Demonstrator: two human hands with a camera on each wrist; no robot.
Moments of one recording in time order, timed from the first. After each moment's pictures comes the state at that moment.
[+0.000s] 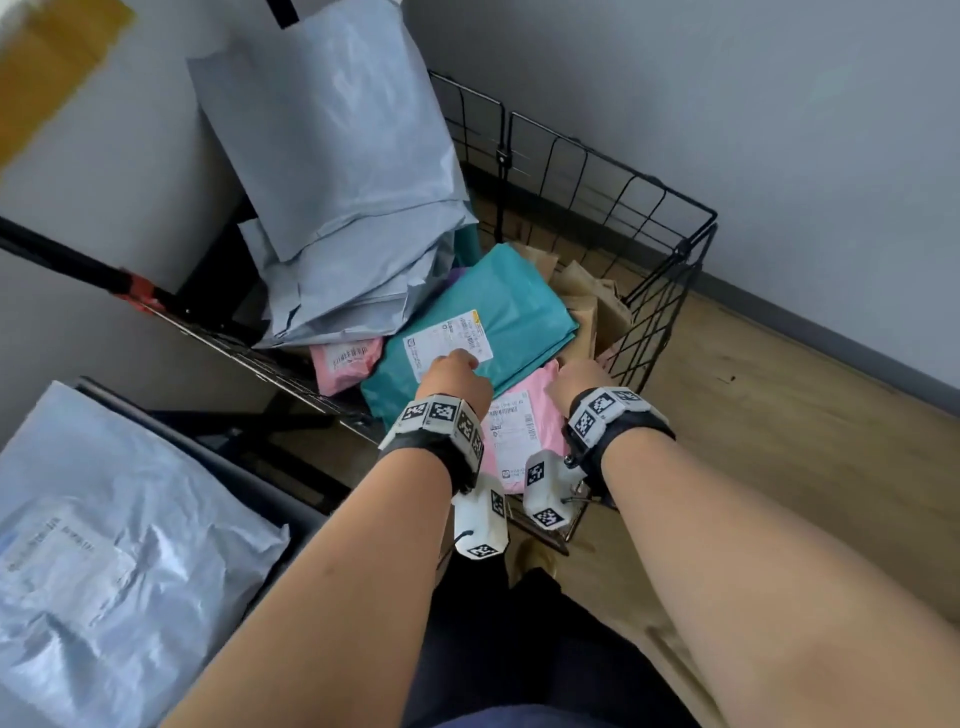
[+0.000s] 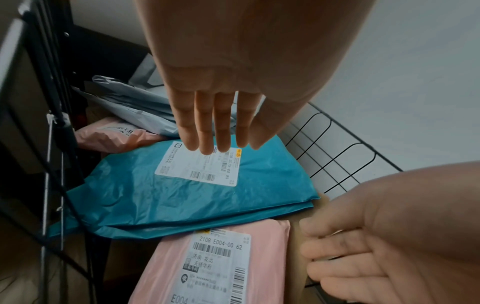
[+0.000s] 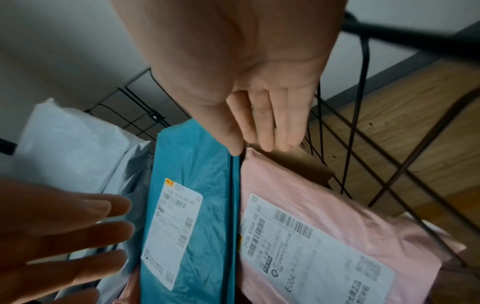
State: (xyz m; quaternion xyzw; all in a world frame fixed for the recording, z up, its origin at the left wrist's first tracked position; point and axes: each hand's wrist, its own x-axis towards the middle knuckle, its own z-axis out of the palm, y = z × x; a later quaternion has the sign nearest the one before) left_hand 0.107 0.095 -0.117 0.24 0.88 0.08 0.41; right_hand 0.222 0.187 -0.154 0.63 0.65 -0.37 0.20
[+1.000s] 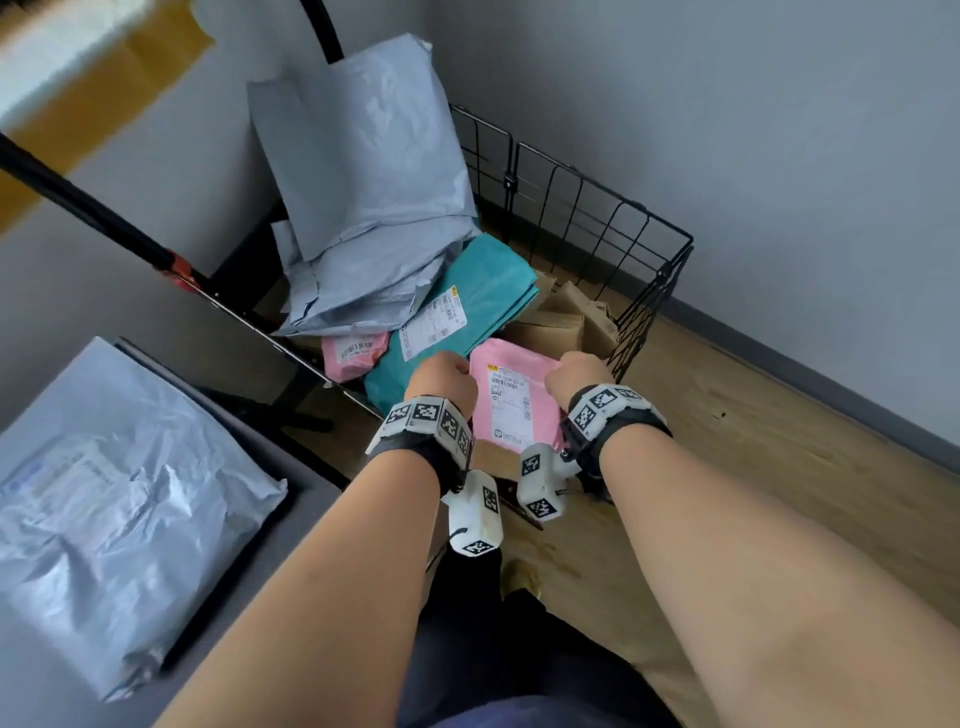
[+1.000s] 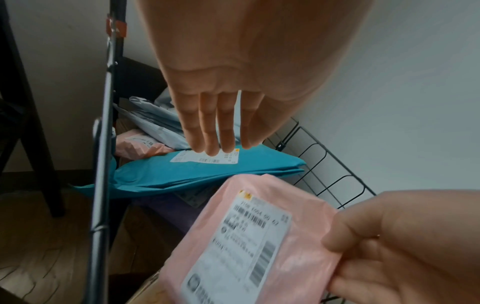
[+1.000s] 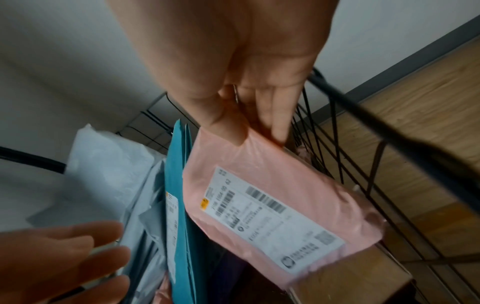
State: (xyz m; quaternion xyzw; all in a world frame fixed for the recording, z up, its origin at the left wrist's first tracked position) left_hand 0.133 0.064 -0.077 0.20 0.90 0.15 0.36; right_hand 0.243 0.178 -0.089 0.58 0.70 -0.35 0.22
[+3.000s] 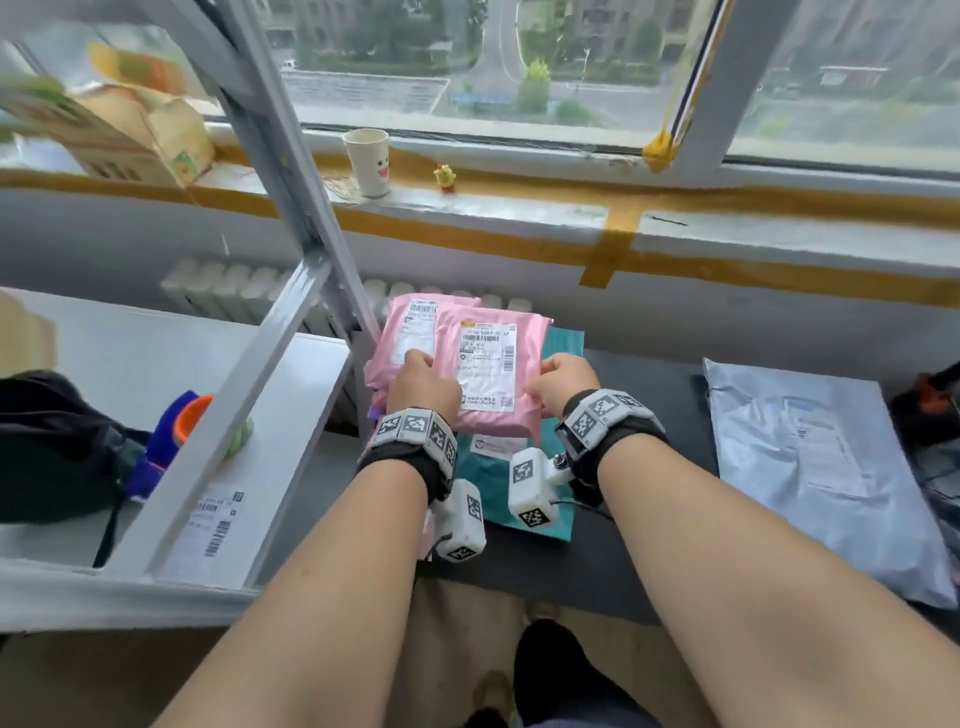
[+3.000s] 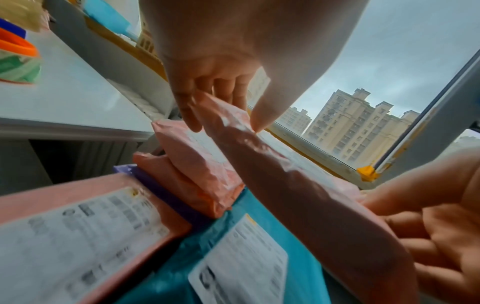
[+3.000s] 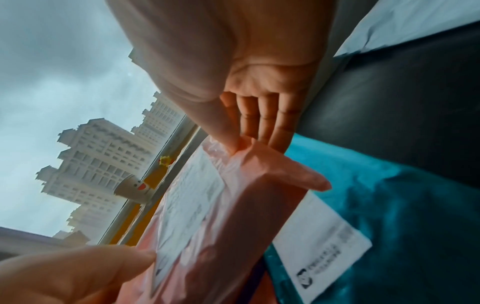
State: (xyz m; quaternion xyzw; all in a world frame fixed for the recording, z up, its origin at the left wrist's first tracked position) left_hand 0.101 -0.731 0.040 -0.38 0.86 0.36 0.00; right_hand 0.036 -0.586 0.030 0.04 0.88 -0.43 0.21
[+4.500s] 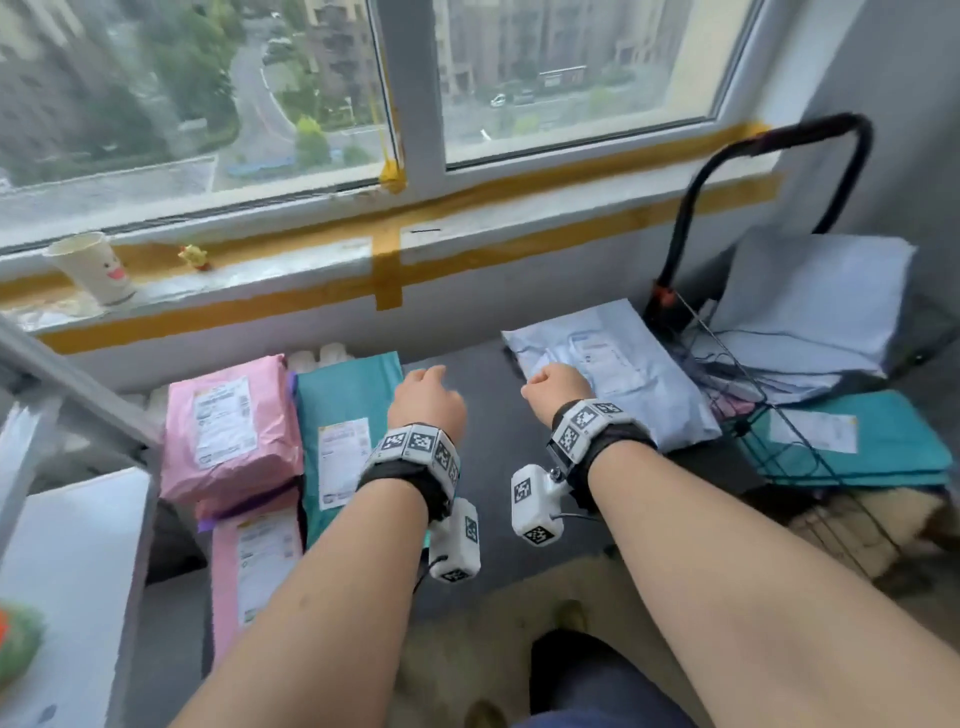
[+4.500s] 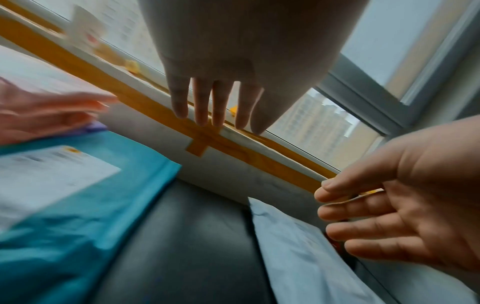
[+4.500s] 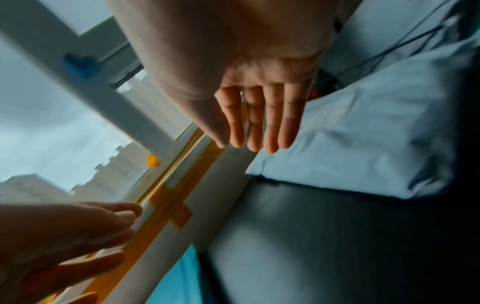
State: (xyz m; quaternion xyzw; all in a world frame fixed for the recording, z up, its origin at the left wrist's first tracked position) left_hand 0.074 -0.547 0.047 -0.04 0.97 0.24 0.08; right_hand 0.086 -0.389 0.050 0.22 0.90 -0.37 0.10
